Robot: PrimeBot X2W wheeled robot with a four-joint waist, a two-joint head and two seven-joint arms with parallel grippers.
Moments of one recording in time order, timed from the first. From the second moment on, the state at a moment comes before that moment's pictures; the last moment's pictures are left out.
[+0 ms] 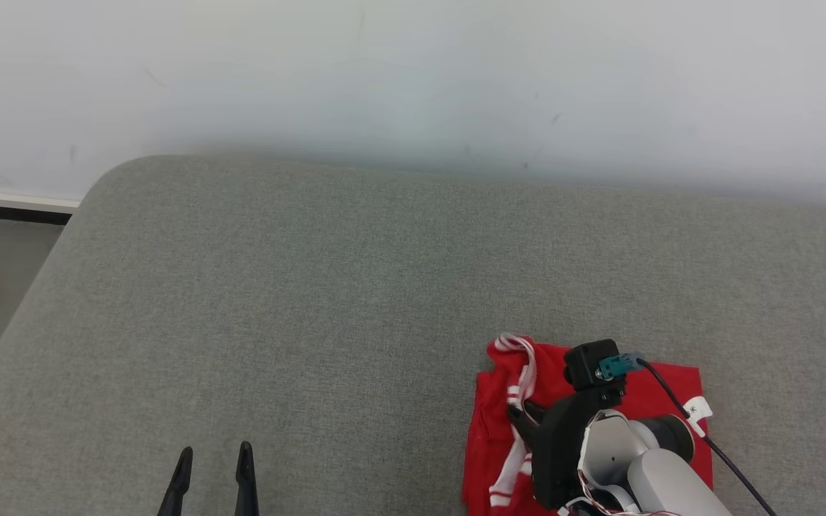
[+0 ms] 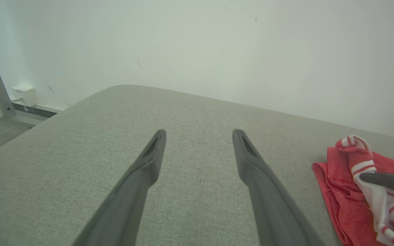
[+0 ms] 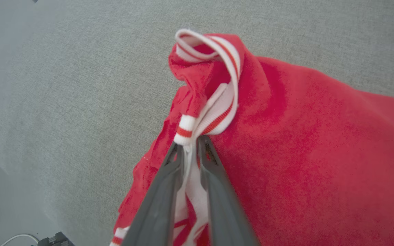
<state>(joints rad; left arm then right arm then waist) 0.14 0.05 -0.09 0.04 -0.23 -0.04 -0.26 -0.35 -0.05 0.30 0.48 0.33 0.13 0.50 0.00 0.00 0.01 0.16</state>
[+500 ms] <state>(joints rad) 0.15 0.05 -0.06 0.03 -0.23 -0.03 -0.26 -0.37 -0.05 0.18 0.35 0.46 0.13 0.22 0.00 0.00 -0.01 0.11</state>
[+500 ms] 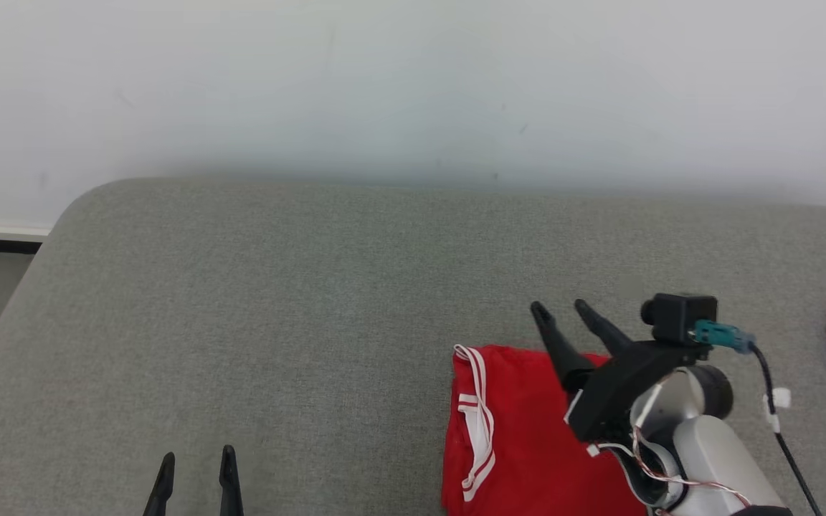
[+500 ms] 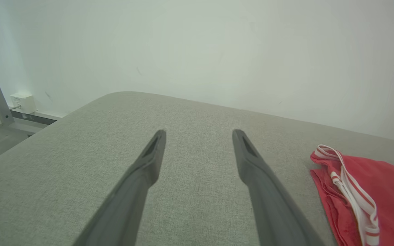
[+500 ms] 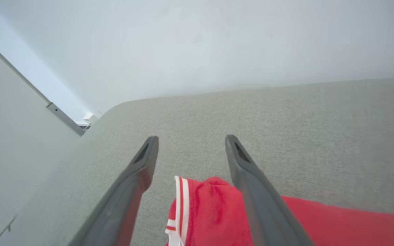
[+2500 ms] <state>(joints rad) 0.16 0.05 0.00 0.19 -0.24 -0.06 -0.26 0.10 -0.12 -0.03 0.20 0.11 0.13 -0.12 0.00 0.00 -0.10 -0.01</state>
